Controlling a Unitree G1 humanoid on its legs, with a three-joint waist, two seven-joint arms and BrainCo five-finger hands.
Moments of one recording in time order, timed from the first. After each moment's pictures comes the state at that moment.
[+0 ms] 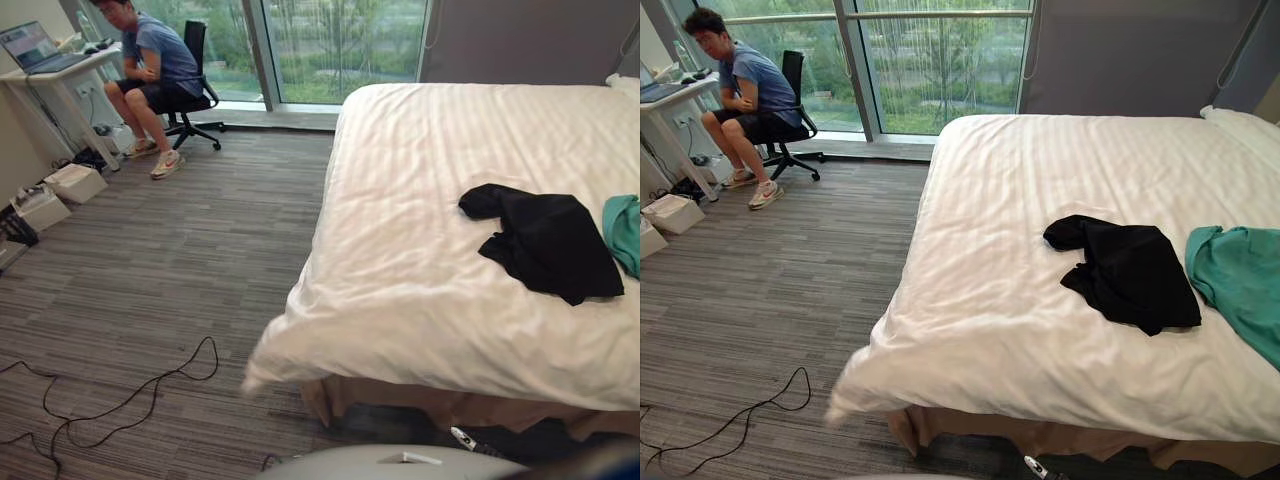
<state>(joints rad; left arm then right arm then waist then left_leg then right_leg) 0.30 0.02 0.34 0.98 0.21 0.05 0.18 0.19 -0.11 -0.14 1.00 0.30 0.13 0.00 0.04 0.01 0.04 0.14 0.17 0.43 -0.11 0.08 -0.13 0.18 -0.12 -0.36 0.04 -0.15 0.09</state>
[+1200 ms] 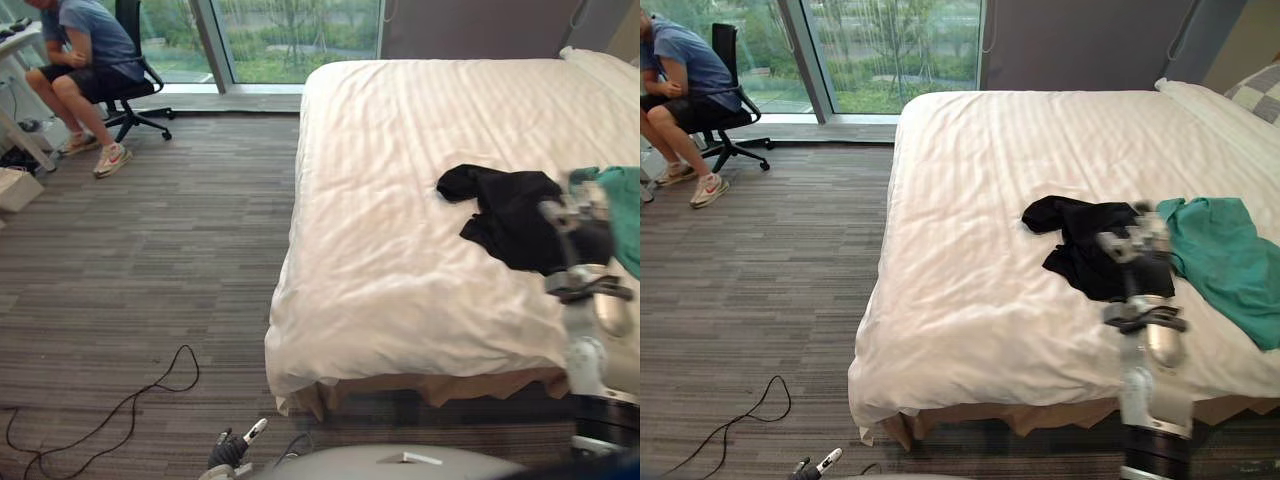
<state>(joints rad) 0.28 0.09 0.15 0.89 -0.22 -0.04 0.12 -0.09 -0.28 -0.20 -0.09 0.45 0.04 0.12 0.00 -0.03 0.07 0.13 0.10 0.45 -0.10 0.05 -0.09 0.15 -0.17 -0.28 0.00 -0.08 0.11</state>
